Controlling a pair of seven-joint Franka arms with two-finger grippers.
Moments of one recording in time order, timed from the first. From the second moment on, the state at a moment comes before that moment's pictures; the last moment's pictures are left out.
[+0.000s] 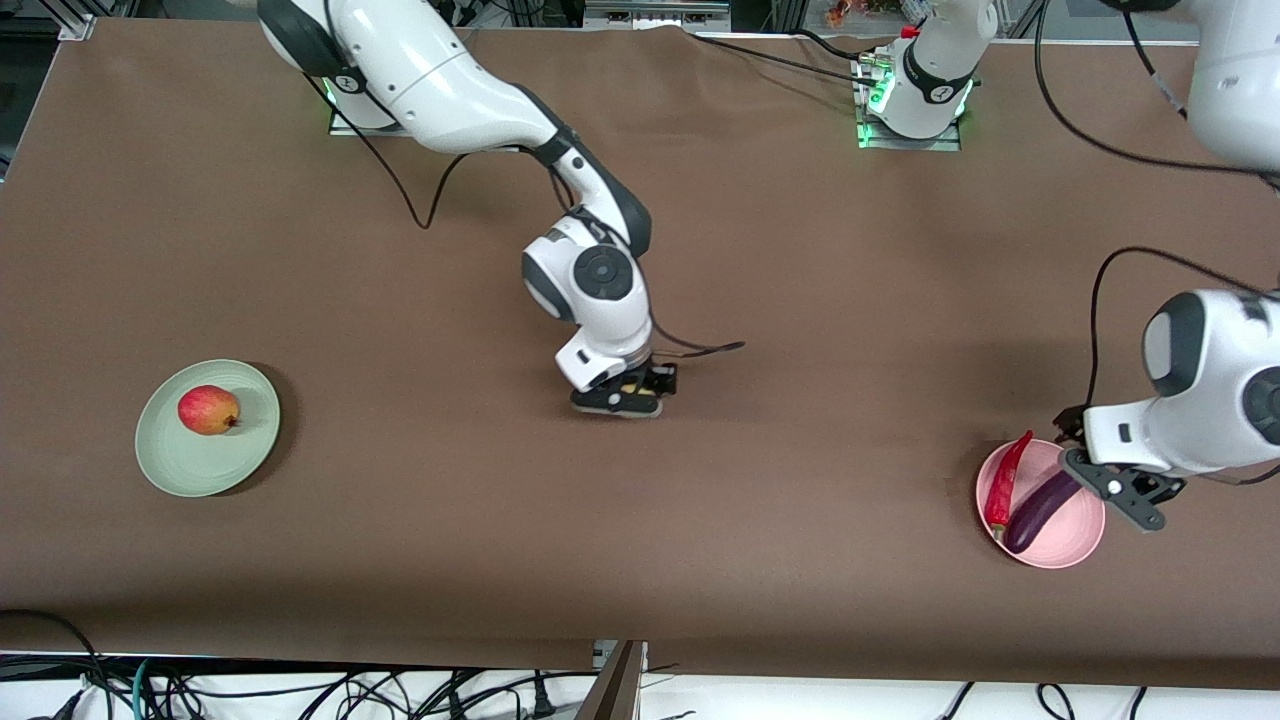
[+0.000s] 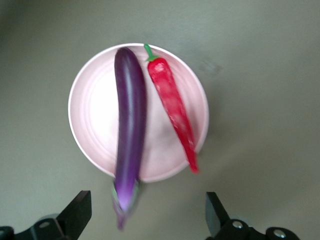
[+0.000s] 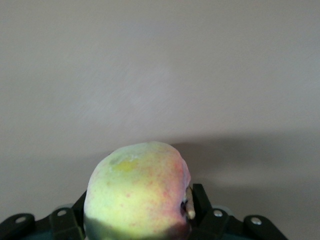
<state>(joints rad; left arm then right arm) 0.37 0.64 -0.37 -1.40 0.38 1.91 0.65 0.63 0.91 0.06 -1.26 -0.14 2.31 0.86</state>
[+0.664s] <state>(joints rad) 0.33 0.33 -0.41 -1.39 0.25 1.59 0.23 0.08 0.76 0.04 -1.26 -0.14 1.83 -0.16</state>
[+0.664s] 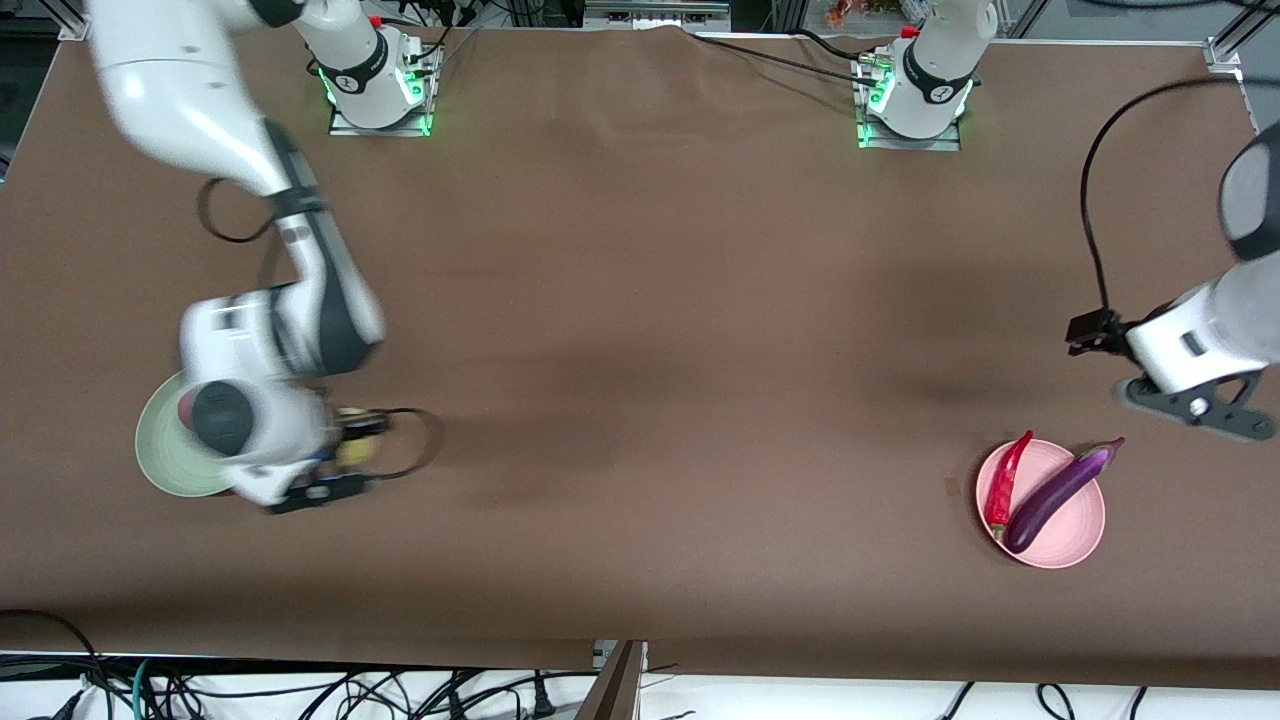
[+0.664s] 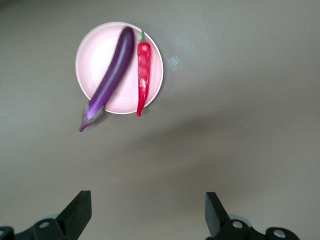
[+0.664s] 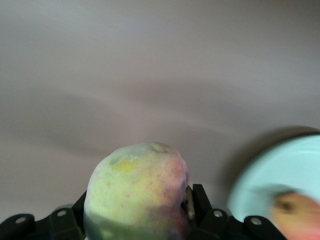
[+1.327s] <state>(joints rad) -0.03 -0.06 0.06 -1.75 0.01 1.69 0.06 -0.14 0.80 0.05 -1.33 -0.13 1.84 -0.43</state>
